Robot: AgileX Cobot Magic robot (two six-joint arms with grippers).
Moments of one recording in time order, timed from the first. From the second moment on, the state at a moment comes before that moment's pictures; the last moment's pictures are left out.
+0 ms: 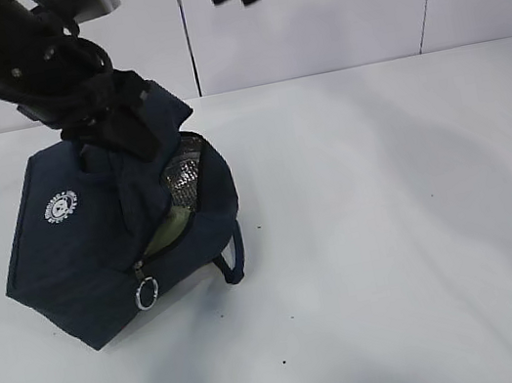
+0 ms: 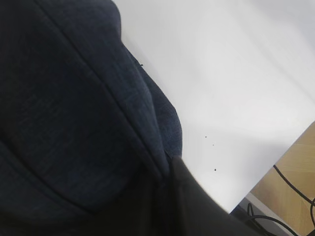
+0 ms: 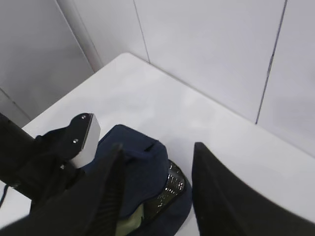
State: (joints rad) left arm -0.41 1.82 -1.53 -0.46 1.03 0.34; right arm 0.23 2.08 -2.14 0.74 1.19 -0.50
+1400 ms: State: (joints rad) left arm -0.41 1.82 -1.53 -0.46 1.03 0.34; right arm 0.23 1.10 -0.96 0.60 0.59 -0.64
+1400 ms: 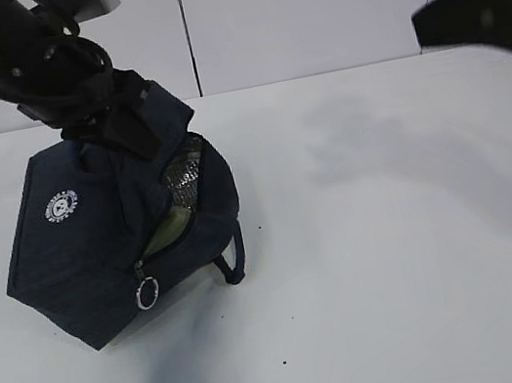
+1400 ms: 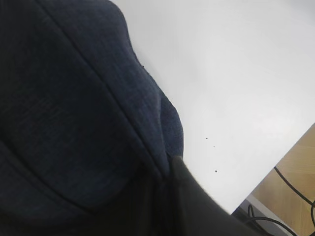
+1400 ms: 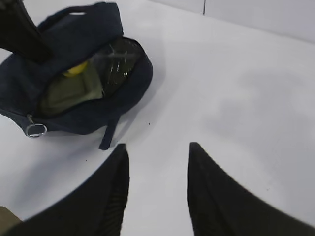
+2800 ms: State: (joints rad) left arm -0.41 1.82 -1.53 -0.46 1.06 0.34; right arm 0.24 2.01 -1.14 1.55 0.85 -1.29
